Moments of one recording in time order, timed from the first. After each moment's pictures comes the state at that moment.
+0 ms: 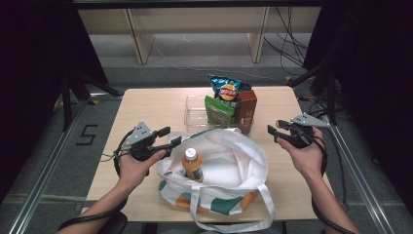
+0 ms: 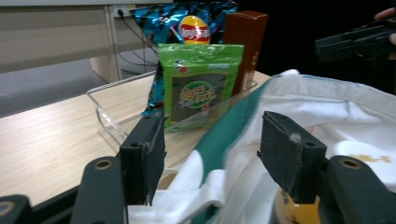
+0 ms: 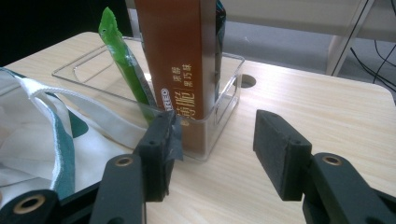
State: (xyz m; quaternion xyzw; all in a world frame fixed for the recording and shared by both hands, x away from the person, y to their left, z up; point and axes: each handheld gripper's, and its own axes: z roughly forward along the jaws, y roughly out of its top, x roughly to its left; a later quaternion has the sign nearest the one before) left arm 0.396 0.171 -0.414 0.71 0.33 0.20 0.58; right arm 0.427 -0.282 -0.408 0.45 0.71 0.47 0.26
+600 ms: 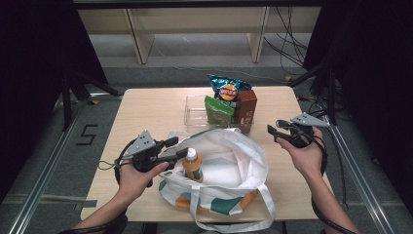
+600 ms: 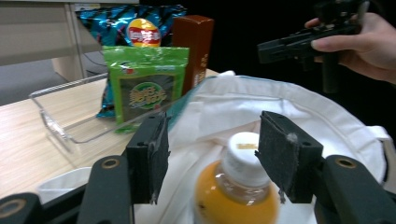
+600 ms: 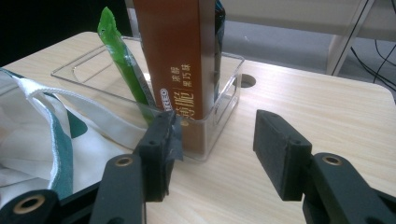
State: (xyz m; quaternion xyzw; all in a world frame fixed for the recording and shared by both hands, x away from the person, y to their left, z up) left arm 0.363 0.156 -0.406 0.73 0.30 0.15 0.60; right arm 0.428 -0.282 -0.407 0.46 0.72 0.46 0.25
